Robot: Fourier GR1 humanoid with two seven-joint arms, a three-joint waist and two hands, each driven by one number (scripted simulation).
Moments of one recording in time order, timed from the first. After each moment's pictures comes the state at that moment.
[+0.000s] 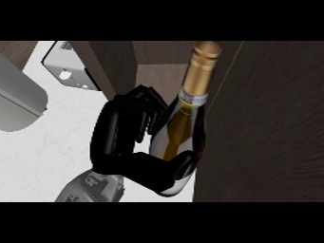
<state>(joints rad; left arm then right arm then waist) -0.38 0.00 -0.45 -1.77 0.11 0.49 0.11 -0.07 -0.06 0.01 -2.46 -0.15 0.17 0.63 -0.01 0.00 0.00</state>
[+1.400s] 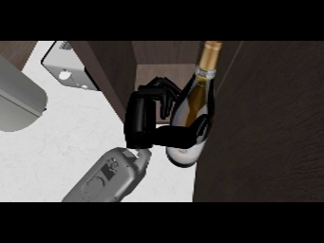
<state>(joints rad) -0.53 0.00 -0.52 -1.41 0.31 0.71 -0.17 -0.08 -0.07 0.00 -2.47 -0.17 0.17 0.66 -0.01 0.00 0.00</state>
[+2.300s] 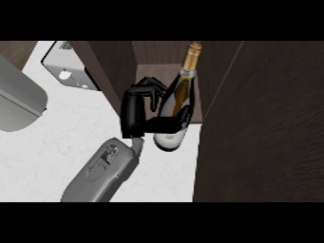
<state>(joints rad) -0.55 0.00 -0.43 -1.16 0.31 0.66 -0.38 -0.10 -0.06 0.00 -2.46 -0.16 0.16 0.66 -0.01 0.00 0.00</state>
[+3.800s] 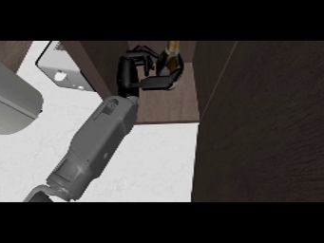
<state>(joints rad) -0.94 0.00 -0.16 -0.55 0.40 0.52 -0.56 -0.05 -0.04 0.04 -2.43 -0.16 0.19 0.60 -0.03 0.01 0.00</state>
